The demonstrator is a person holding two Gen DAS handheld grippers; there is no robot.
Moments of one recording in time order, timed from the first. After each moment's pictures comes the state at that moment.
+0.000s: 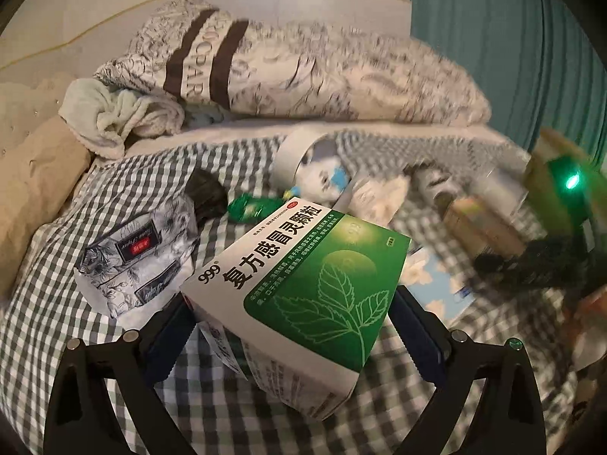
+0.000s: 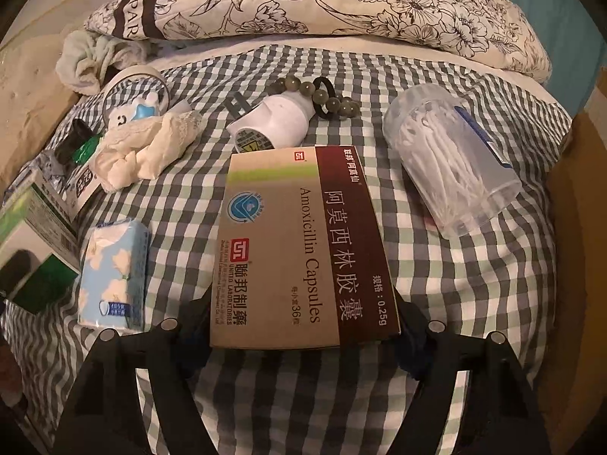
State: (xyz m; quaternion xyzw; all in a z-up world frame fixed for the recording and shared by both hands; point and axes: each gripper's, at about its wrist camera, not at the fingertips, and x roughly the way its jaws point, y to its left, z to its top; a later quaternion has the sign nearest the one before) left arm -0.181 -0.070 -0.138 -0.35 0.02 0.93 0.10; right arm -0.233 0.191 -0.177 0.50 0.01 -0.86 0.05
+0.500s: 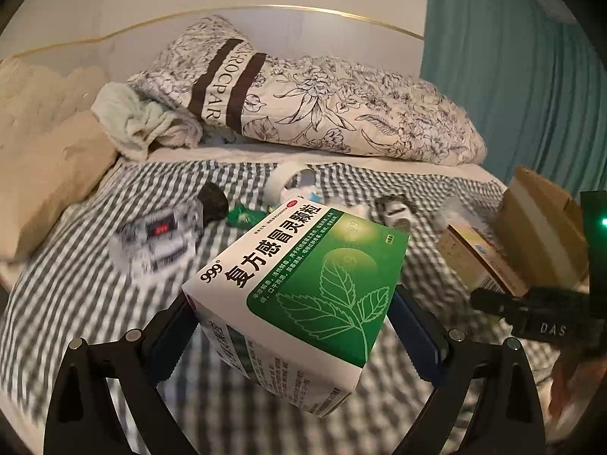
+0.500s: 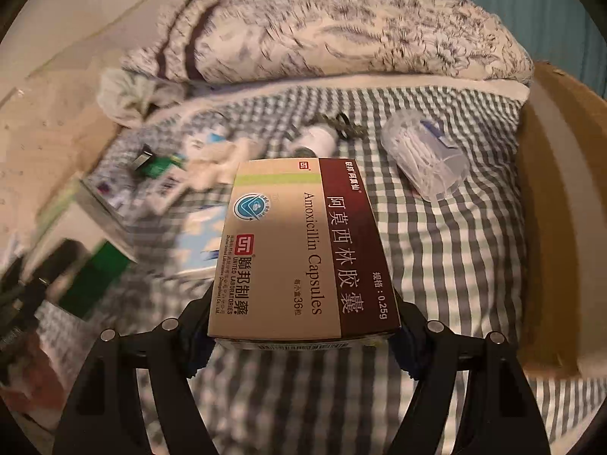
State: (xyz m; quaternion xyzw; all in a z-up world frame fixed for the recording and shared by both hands) left arm -0.102 -0.043 -0.097 -0.33 -0.04 0.94 0.05; right arm -0.138 0.189 -0.118 0.44 -0.05 -0.89 0.08
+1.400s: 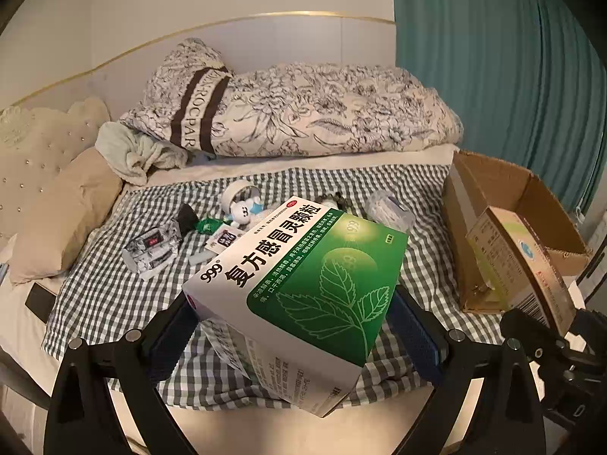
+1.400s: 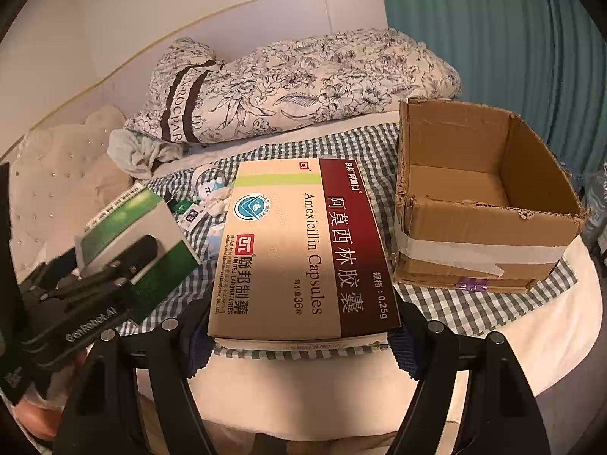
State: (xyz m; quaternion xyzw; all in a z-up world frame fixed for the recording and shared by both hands) left arm -0.032 0.070 -0.010 -0.34 0.04 0.94 0.04; right arm 0.018 0.251 -0.014 0.38 -0.10 -0.92 0.02
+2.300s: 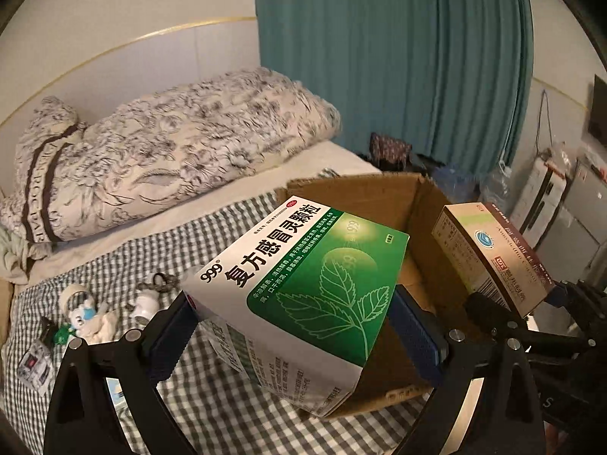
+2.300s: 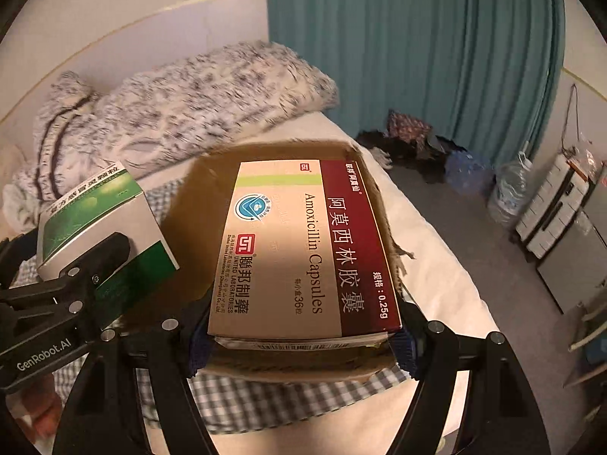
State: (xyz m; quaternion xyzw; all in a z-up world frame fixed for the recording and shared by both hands) left arm -0.120 0.311 0.014 -0.33 0.10 0.91 0.23; right arm -0.044 0.461 0.012 0.38 -0.09 -0.90 -0.17
